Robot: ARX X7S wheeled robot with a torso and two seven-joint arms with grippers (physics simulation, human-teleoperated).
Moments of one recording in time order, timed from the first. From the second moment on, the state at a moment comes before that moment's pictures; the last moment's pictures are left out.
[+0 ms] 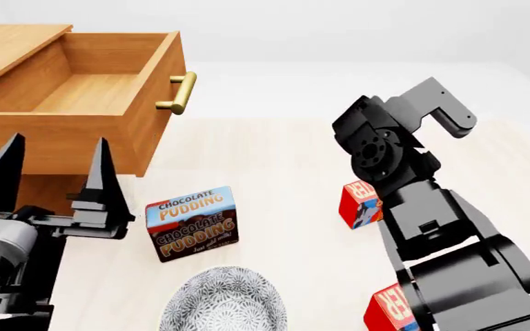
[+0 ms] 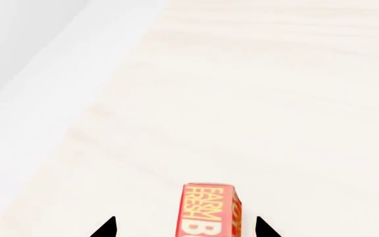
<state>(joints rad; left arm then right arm) -0.11 -0.29 -0.22 0.63 -0.42 -0.24 0.06 1.38 0.03 -0.56 1.17 1.26 0.08 1.22</state>
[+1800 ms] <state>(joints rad) -0.04 -0.32 -0.23 0.65 -0.46 -0.15 0.06 1.38 0.01 -0.77 1.30 1.51 0.11 1.08</state>
